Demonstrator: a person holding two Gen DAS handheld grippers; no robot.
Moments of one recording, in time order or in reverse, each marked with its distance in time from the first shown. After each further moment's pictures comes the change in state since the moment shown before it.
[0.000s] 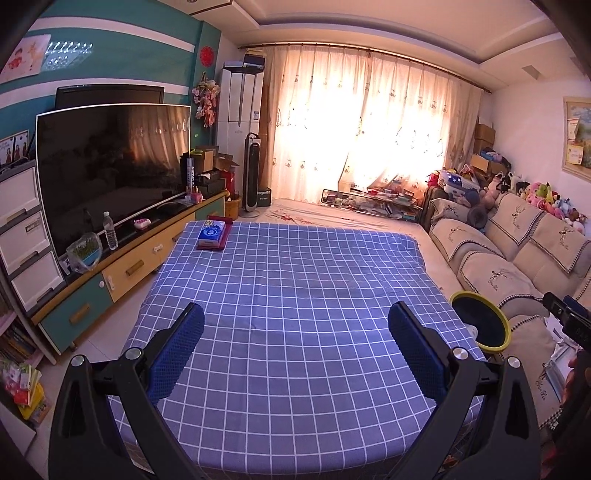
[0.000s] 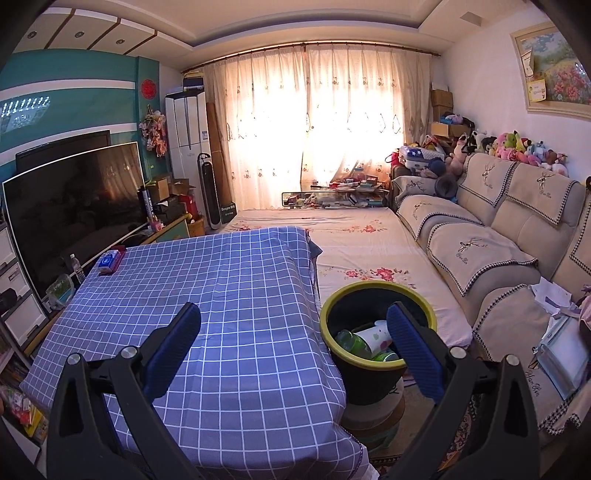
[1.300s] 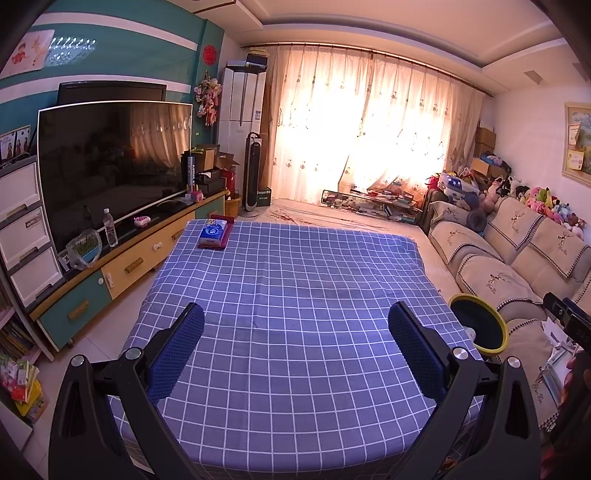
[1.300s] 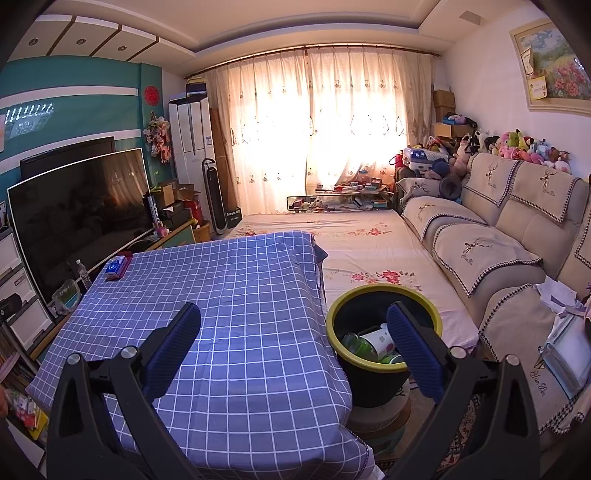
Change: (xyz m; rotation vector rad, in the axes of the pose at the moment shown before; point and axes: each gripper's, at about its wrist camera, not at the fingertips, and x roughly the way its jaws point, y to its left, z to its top) left arm 0.004 0.006 0.000 -0.018 0.005 -0.007; right arm -0.001 0.004 0.000 0.014 -0.015 0.021
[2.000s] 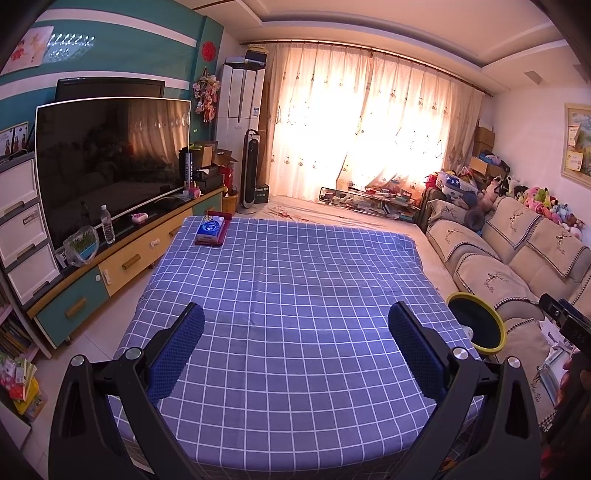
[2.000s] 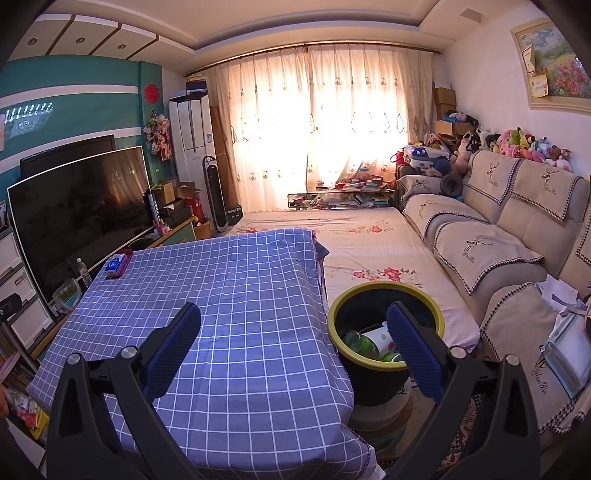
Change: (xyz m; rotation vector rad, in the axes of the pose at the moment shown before) left arm 0.003 0.000 -0.003 -0.007 0.009 -0.008; right arm 0.005 -0.002 -0.004 0.000 0.011 0.003
